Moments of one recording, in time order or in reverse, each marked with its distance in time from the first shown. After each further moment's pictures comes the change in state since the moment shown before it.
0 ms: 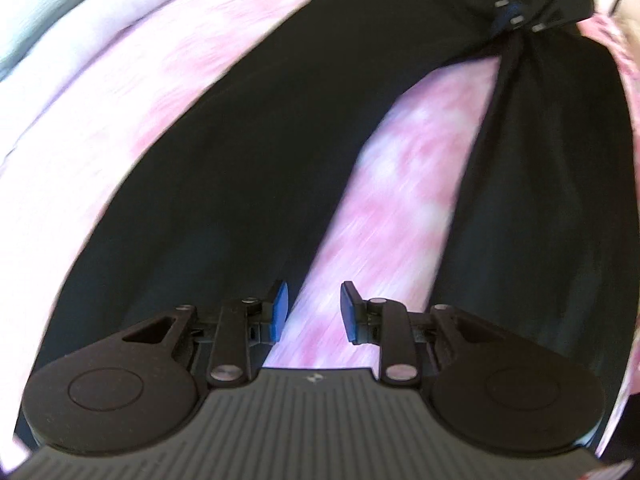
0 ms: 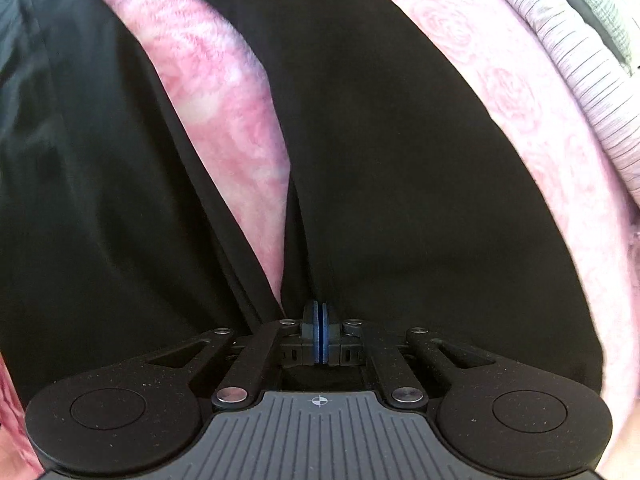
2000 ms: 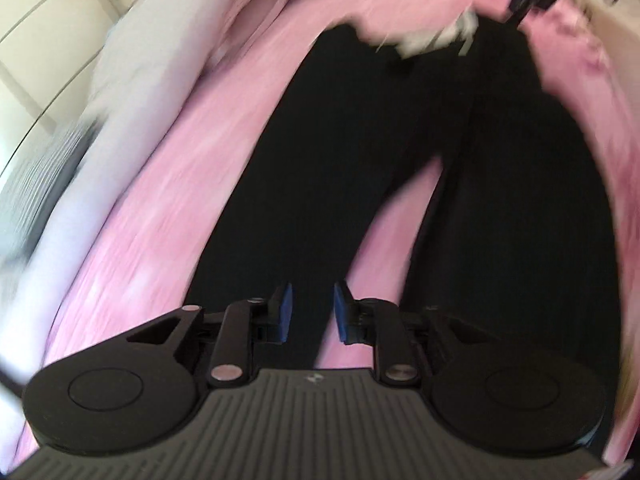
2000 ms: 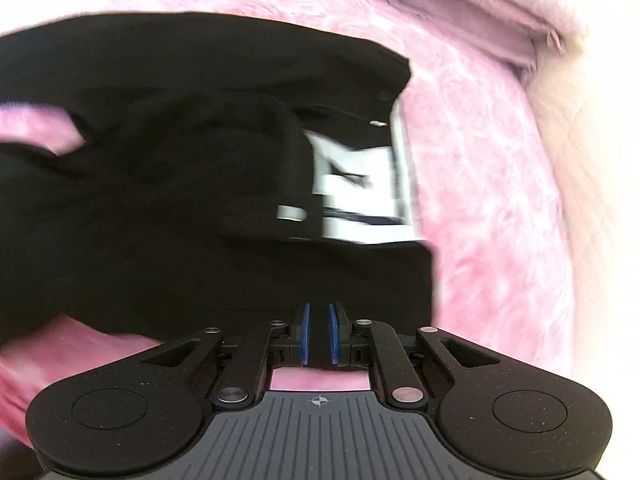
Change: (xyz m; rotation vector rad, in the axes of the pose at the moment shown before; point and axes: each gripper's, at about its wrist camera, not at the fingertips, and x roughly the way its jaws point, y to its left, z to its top) left arm -0.033 -0.141 0.145 0.294 -0.274 0.078; right arm -0.087 -0.009 -0.149 0.726 0.039 -0.255
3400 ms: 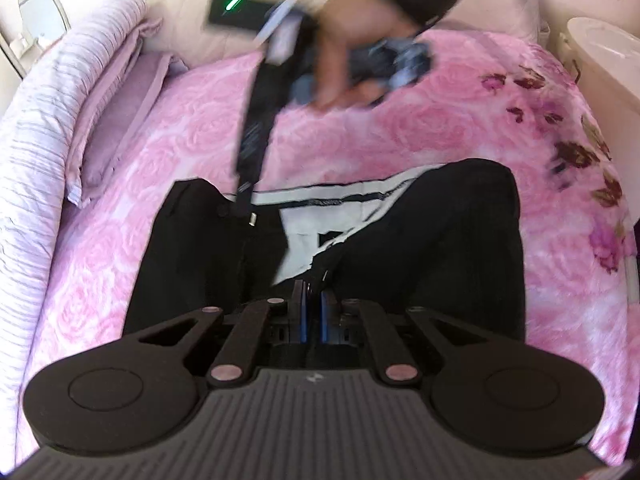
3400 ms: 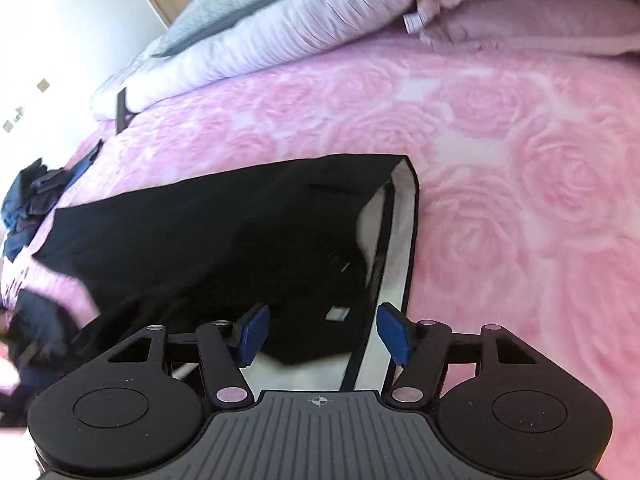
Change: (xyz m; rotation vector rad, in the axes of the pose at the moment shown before) left arm 0.141 -0.089 0.256 0.075 -0.007 -0.140; right arm 0.183 -0.179 0.135 0.160 -0.223 0.734
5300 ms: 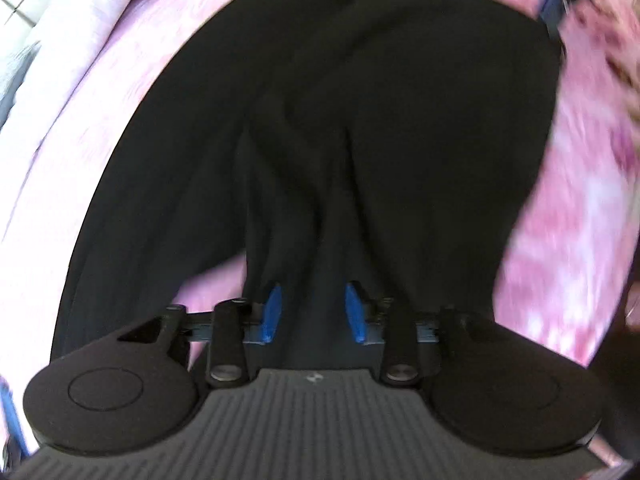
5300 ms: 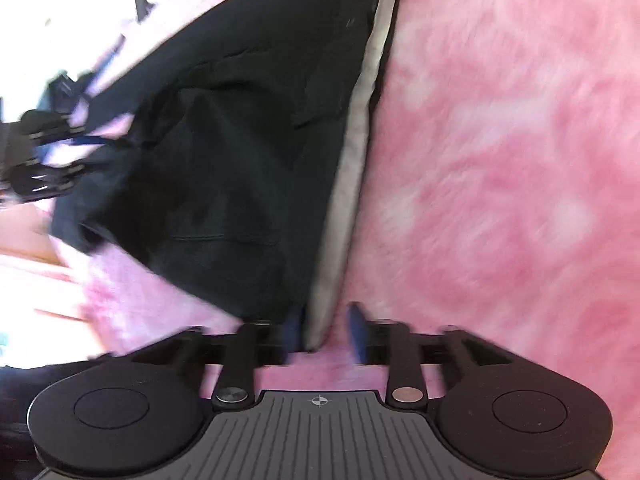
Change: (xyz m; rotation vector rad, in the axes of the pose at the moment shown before) left arm -0.050 -0.044 -0.117 -0.359 0.457 0.134; right arm -0.113 0.029 -0.178 -0.015 0.304 -0.030
